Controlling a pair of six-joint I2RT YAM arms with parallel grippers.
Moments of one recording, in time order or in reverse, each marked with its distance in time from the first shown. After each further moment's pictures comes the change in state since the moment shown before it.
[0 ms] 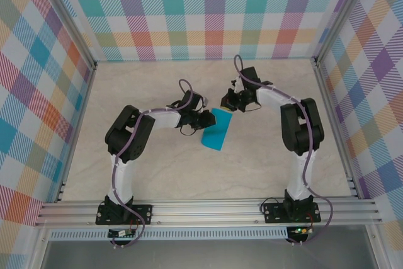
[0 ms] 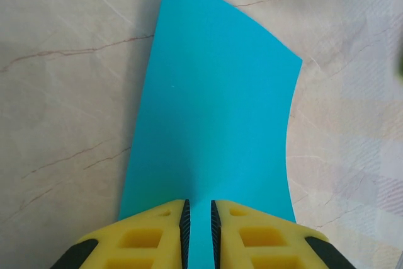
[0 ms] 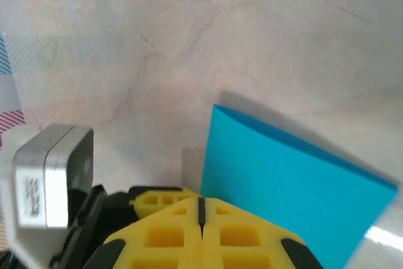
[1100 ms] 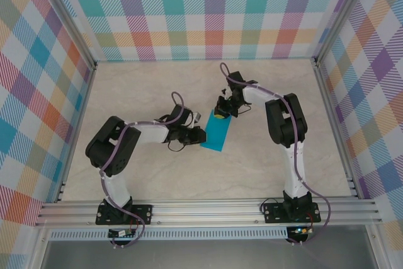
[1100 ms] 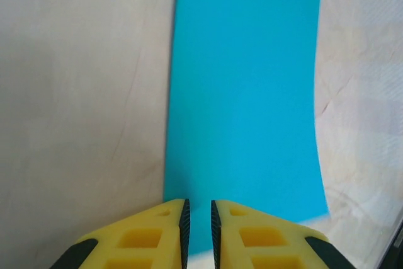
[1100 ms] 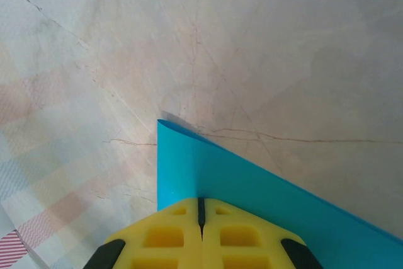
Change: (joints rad) left arm -0.009 -0.297 -0.402 0.014 0.047 0.111; right arm 0.056 0.178 0.168 -0.197 0.064 -0.012
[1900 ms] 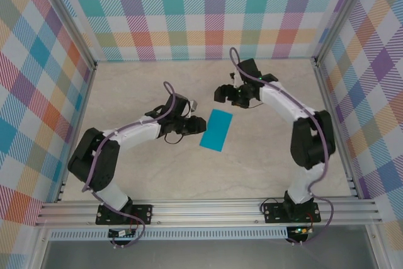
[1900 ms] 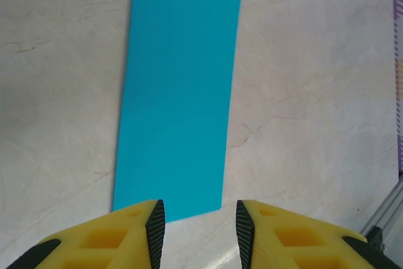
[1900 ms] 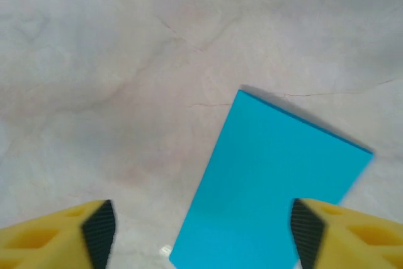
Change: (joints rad) left arm 0.004 -0.116 0.167 -0.198 -0.097 -0.047; right arm 0.006 -0.462 -0.179 -0.026 0.184 -0.126
